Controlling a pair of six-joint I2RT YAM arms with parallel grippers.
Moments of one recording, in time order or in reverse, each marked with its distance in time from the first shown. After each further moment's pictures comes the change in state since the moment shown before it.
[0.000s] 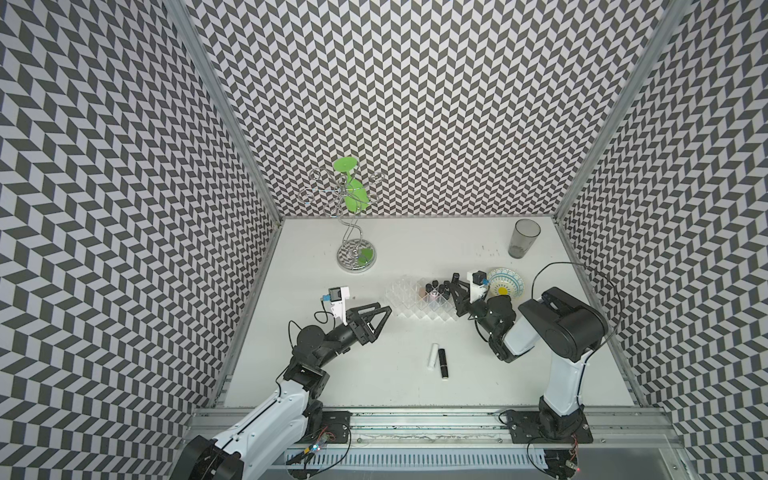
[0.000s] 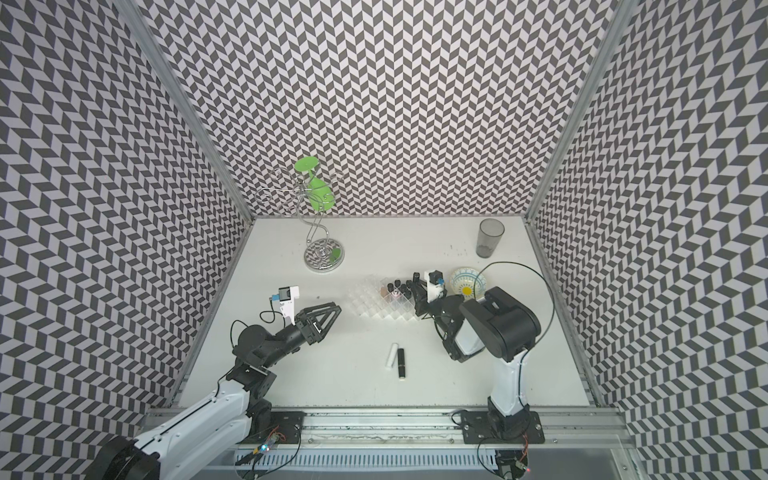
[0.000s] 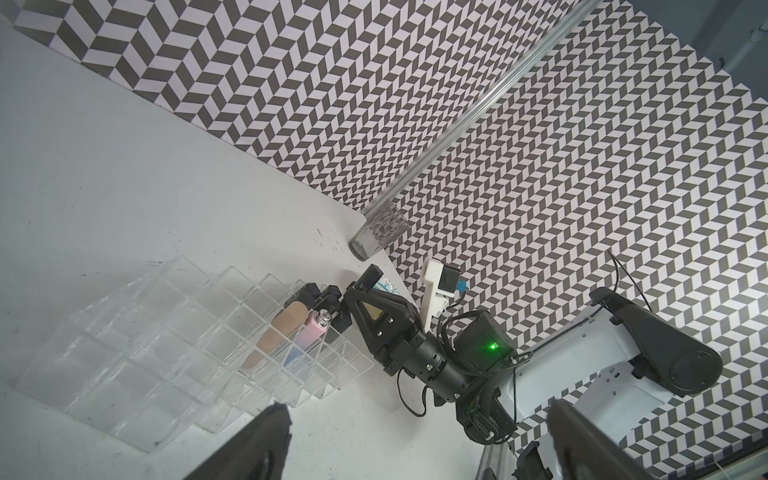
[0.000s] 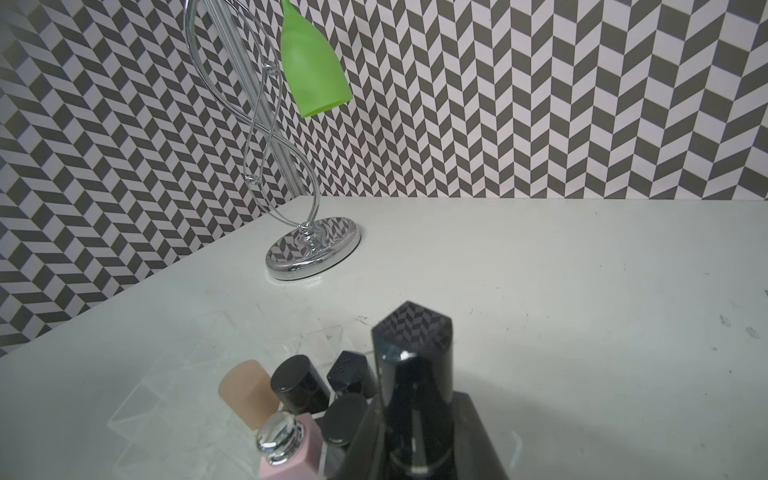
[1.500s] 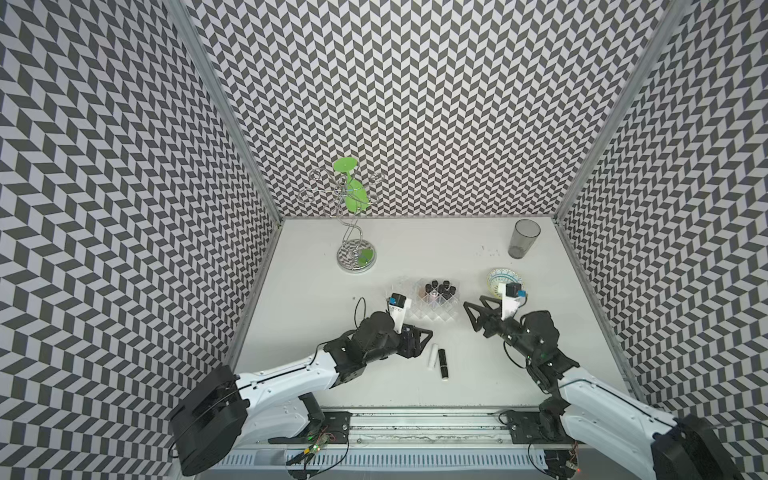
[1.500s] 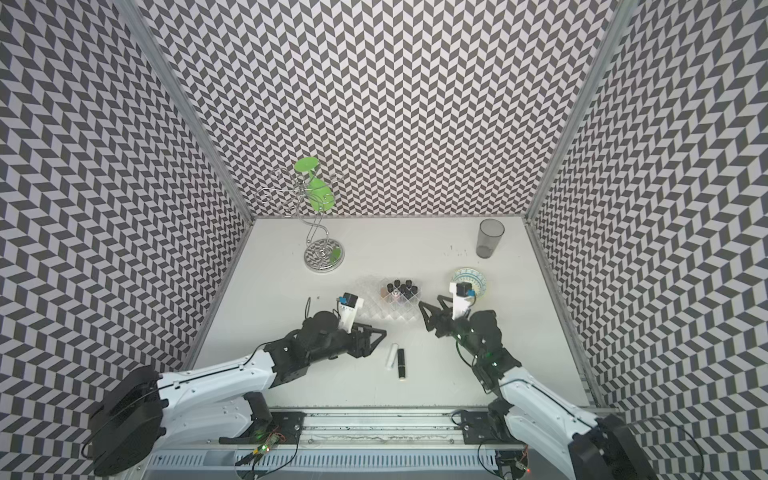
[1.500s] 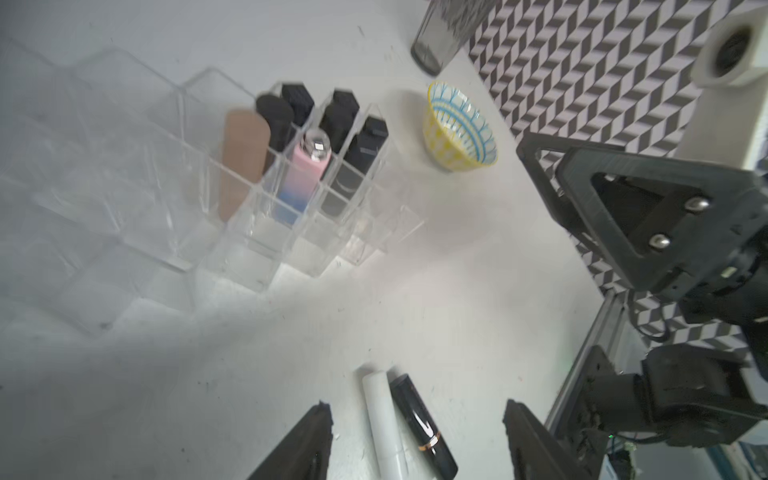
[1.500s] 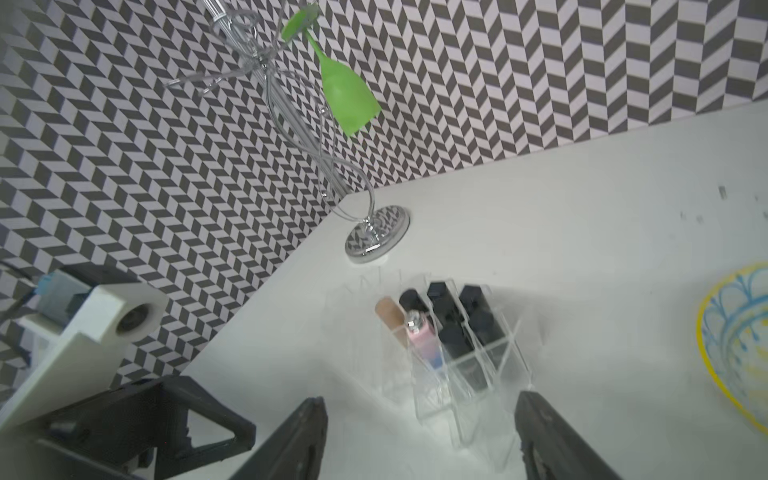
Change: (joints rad) left arm -0.543 0.393 0.391 -0.646 -0.439 0.255; right arm -0.013 -1.085 -0.267 -0.945 -0.096 0.263
